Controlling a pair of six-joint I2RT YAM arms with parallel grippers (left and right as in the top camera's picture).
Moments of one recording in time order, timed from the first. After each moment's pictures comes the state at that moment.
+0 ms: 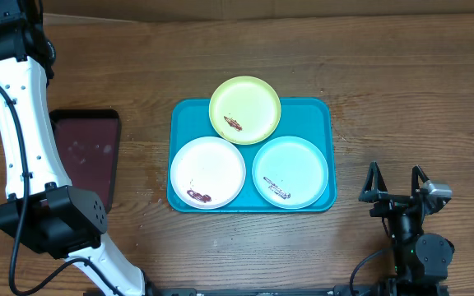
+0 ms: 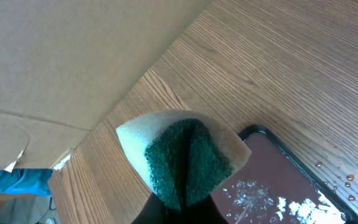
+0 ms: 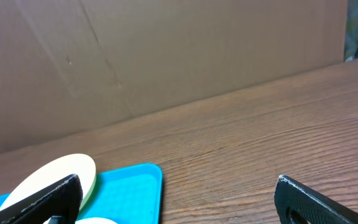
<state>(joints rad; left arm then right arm) 0.28 1.97 2.17 -1.28 -0.68 -0.30 -0.07 0.01 0.02 -0.03 -0.06 0.28</state>
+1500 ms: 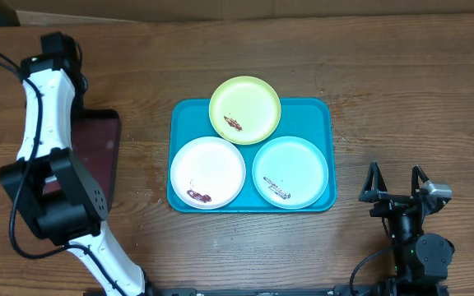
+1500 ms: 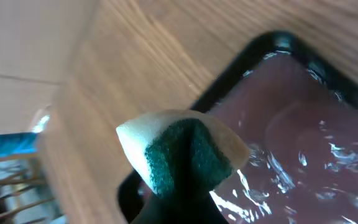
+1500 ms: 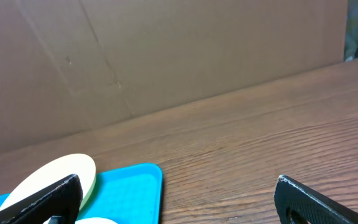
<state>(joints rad) 0.28 2.06 1.81 -1.16 -0.70 -0.37 -0.06 0.01 0.02 -0.03 -0.06 0.28</state>
